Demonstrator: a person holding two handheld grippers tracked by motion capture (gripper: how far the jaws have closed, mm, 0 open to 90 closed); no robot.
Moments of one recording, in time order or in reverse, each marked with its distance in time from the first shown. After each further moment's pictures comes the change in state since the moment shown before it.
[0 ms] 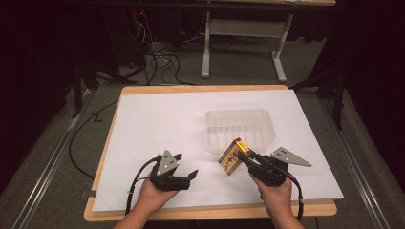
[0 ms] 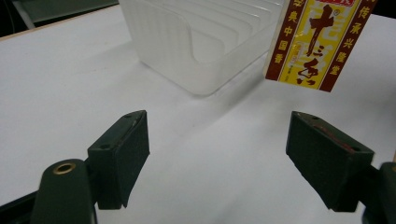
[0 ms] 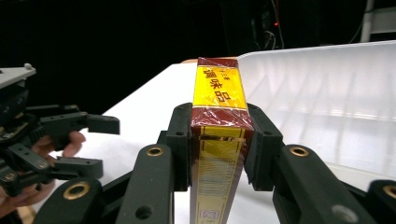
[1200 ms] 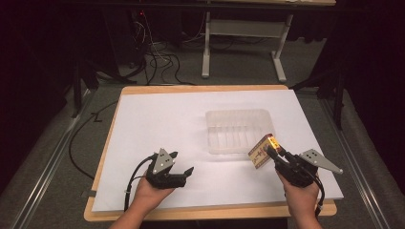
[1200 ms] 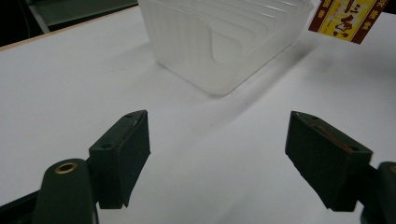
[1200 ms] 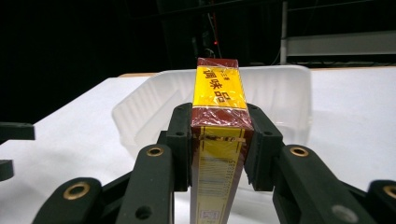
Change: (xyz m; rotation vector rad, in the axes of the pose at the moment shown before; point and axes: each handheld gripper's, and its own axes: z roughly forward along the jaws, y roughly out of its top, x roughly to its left) left arm 0.009 -0.001 -0.005 -0.010 0.035 0.007; right arm -0.039 0.008 -0.048 -0.062 -0.230 -0.040
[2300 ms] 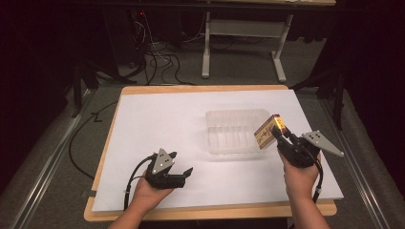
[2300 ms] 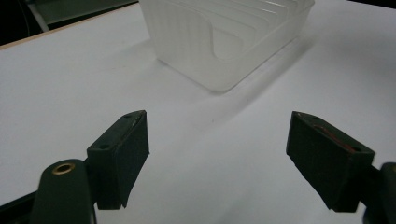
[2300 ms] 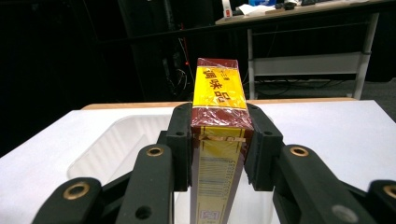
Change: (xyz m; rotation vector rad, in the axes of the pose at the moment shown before) left arm 0.001 -0.001 -0.002 0.014 -0.005 0.008; right arm -0.007 0.039 0.027 -0.072 -0.127 0.011
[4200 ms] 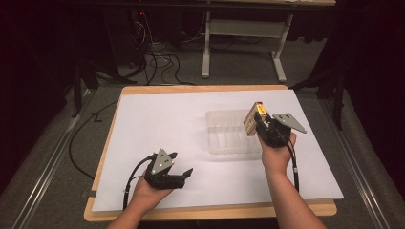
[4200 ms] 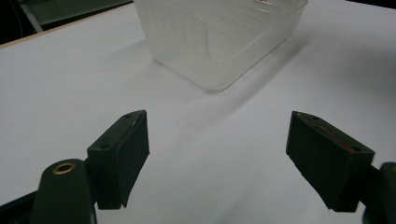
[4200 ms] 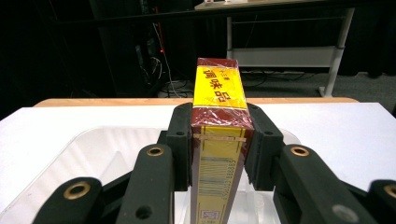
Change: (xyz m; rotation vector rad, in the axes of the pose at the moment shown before) left arm 0.001 0.000 -0.001 0.002 -0.019 0.006; right arm 0.027 0.001 0.076 0.050 -0.124 -0.044
